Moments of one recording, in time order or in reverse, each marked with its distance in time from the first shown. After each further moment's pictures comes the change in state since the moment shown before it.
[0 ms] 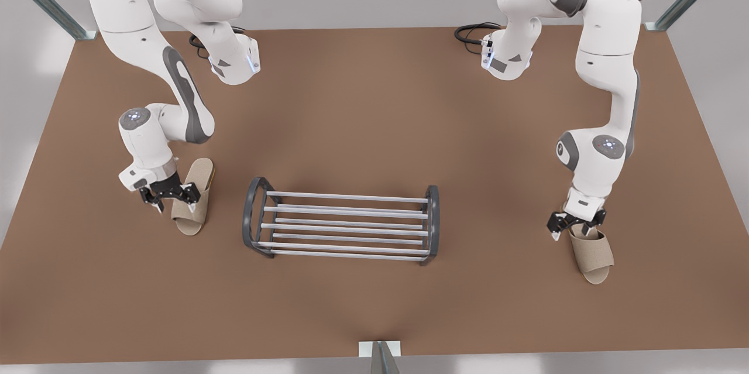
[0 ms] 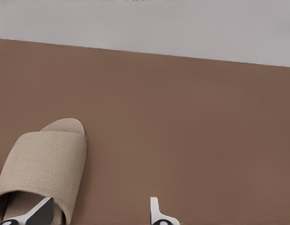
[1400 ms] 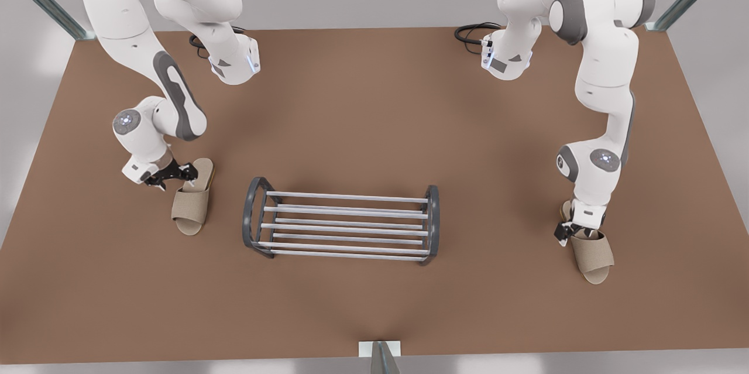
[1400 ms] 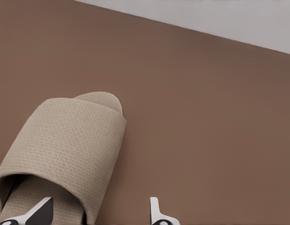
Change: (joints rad) left arm 0.056 0.178 0.005 0.055 -0.020 0.107 -0.155; right arm -0.041 0.022 -0.054 -0.101 0.116 -0.158 -0.349
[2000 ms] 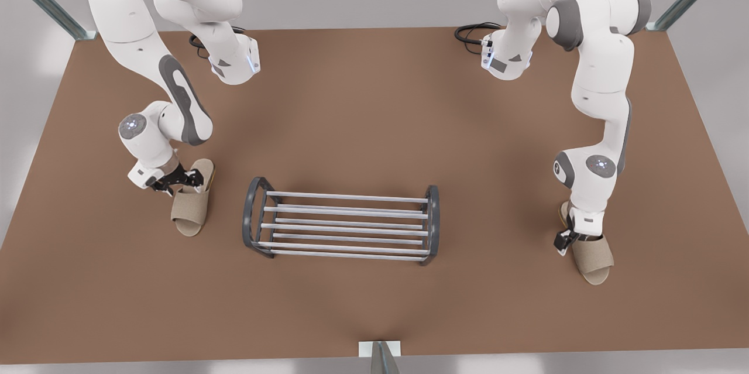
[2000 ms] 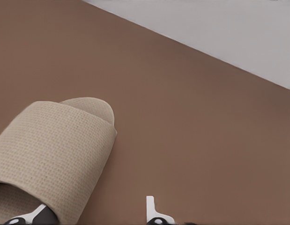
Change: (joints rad) left arm -0.013 0.042 -0.008 0.065 0.001 0.004 -0.166; right arm 0.044 0.028 0.009 0.044 0.052 0.002 0.032
